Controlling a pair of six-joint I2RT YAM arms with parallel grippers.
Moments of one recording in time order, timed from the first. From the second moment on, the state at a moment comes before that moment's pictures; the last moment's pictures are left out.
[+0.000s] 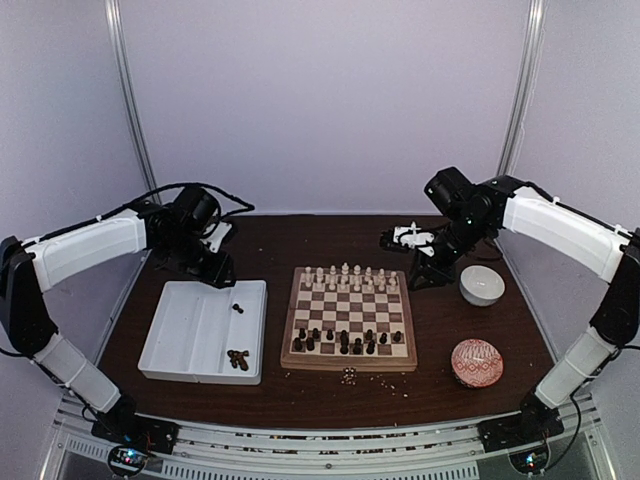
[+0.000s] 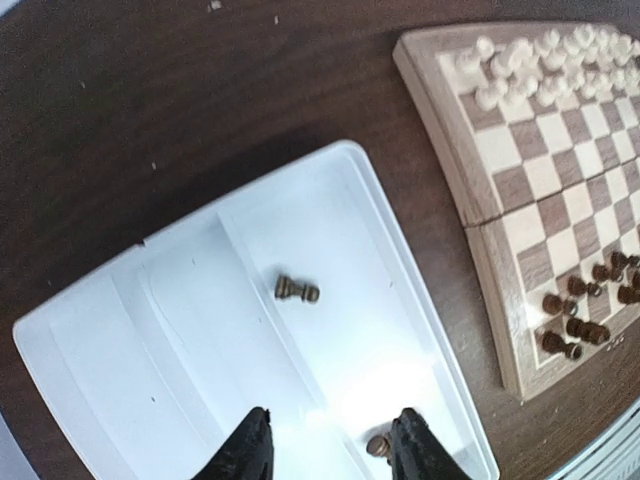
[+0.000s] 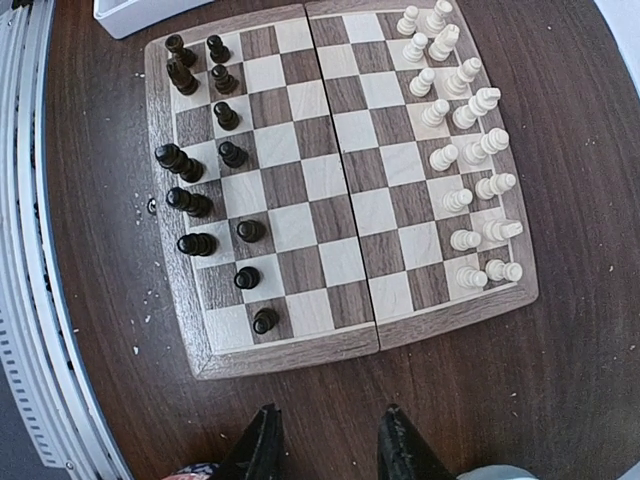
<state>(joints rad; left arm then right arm) -0.52 1.51 1.24 -0.79 0.05 -0.13 0.57 1.57 1.46 -1.06 -0.27 -0.71</state>
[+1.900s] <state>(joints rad) -0.62 1.95 1.29 -0.66 -0.25 -1.15 0.54 1.52 1.32 -0.92 -0.46 -0.71</state>
